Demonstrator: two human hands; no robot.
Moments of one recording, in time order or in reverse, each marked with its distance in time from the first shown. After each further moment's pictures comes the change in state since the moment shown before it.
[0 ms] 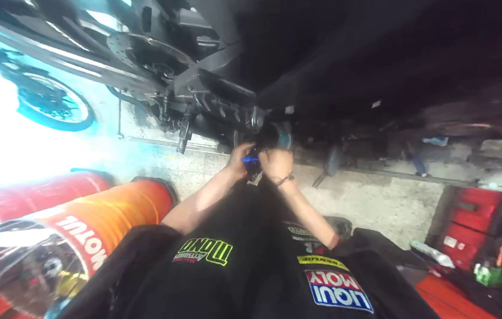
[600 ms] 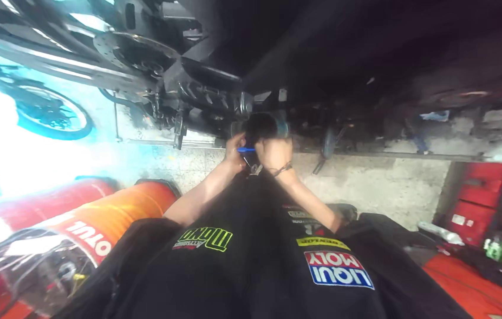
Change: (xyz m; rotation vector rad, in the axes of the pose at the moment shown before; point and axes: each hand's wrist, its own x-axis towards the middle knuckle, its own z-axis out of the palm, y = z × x) left_hand 0.002 -0.004 -0.004 -0.044 -0.017 0.066; right_hand -0.007 -0.008 -0.005 -0.117 0.092 -0.009
